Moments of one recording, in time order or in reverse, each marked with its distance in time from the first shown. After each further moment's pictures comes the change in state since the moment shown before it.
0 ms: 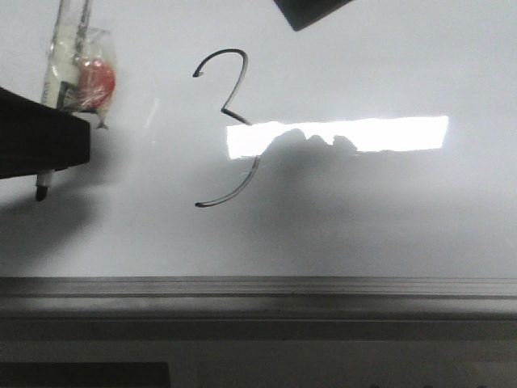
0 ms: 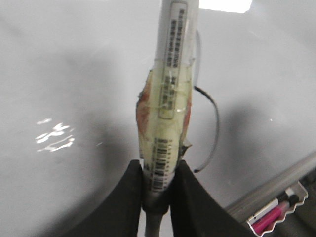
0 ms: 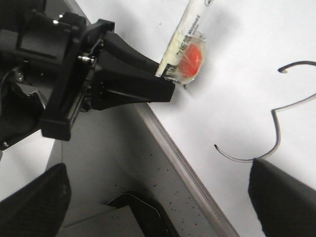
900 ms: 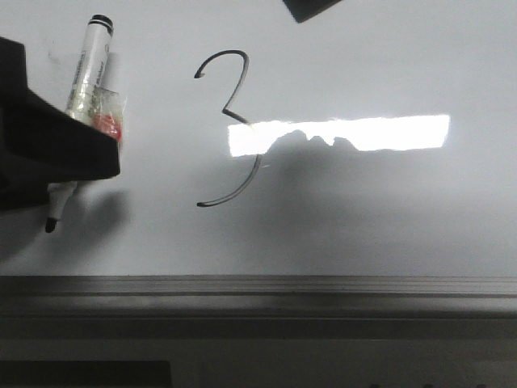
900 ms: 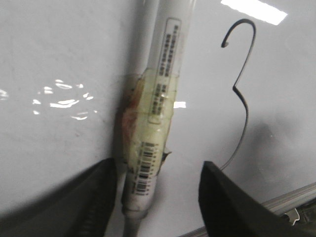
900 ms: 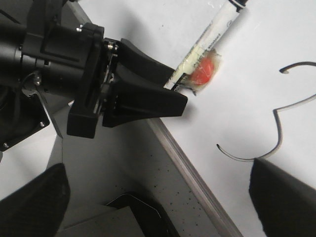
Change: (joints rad) left arm -0.008 0.092 -0.031 -0.165 -0.024 -0.005; right arm -0.002 -0.003 0.000 0.000 0.000 0.002
